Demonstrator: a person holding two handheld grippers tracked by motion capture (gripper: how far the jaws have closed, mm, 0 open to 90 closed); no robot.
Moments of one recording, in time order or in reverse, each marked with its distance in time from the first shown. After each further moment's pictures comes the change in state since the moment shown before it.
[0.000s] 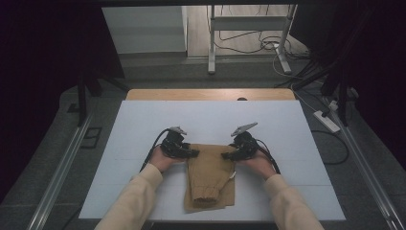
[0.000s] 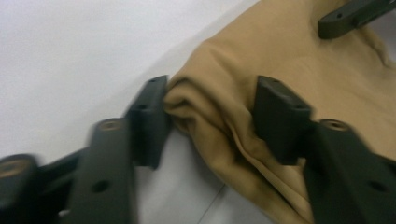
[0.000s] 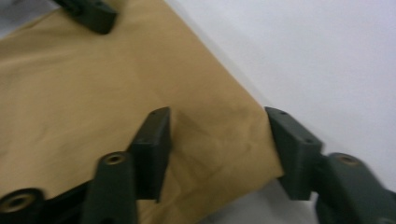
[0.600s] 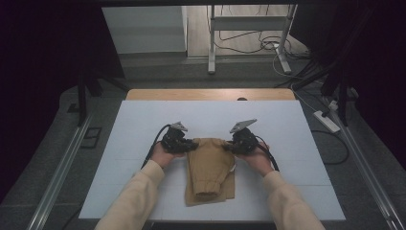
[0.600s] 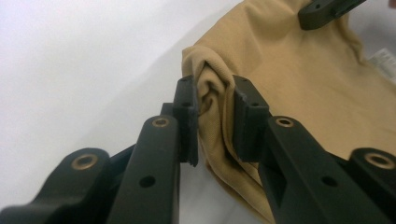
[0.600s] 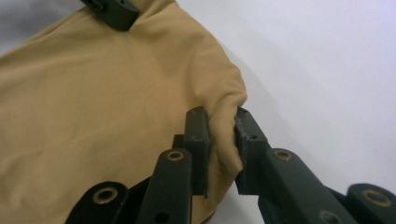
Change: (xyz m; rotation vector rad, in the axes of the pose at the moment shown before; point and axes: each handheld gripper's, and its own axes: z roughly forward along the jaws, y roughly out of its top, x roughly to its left) left arm 0.000 0.017 -0.011 -0.074 0.053 0.064; right arm 0.001 0.017 -0.008 -0.057 -0.049 -0.081
